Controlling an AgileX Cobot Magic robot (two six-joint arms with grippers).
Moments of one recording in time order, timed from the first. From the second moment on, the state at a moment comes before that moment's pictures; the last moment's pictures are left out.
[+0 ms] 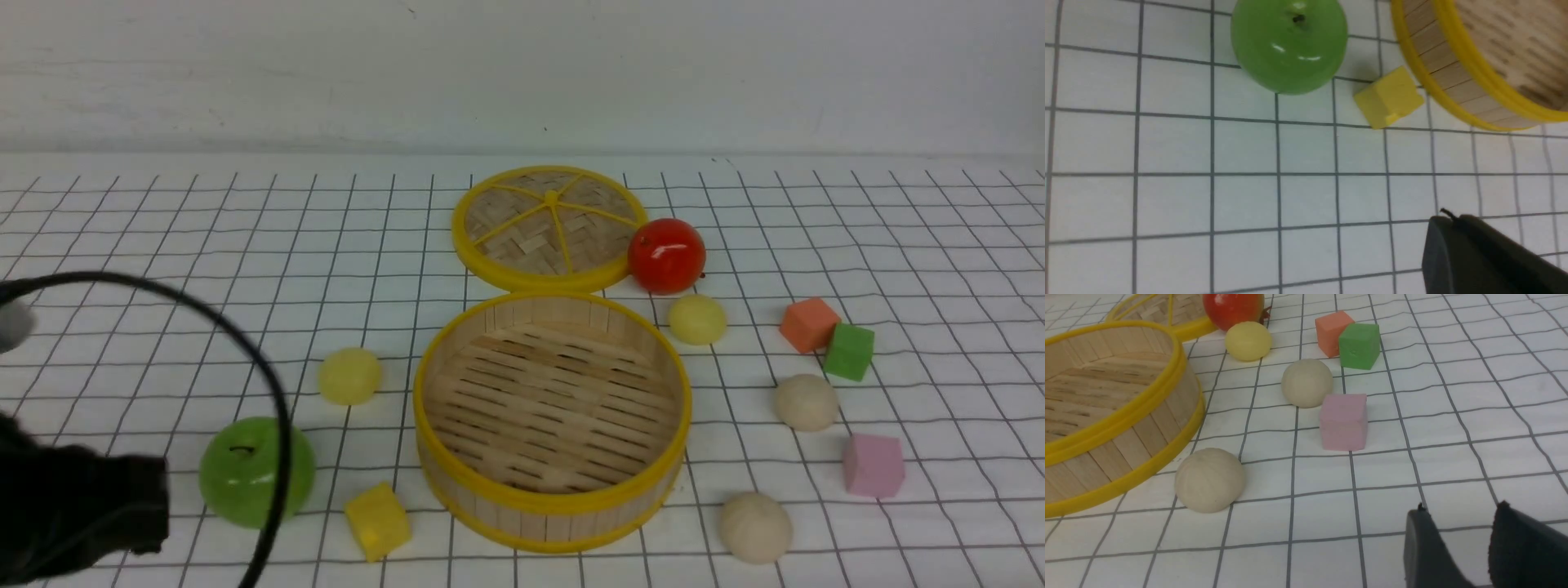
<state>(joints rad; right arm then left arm) 0.06 -0.01 0.02 0.05 0.39 0.11 -0.14 0.93 -0.74 -0.30 0.85 -0.12</state>
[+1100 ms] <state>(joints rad) 0.06 -0.01 0.02 0.05 0.39 0.11 -0.27 2.02 -1.62 0.03 0.90 -0.13</state>
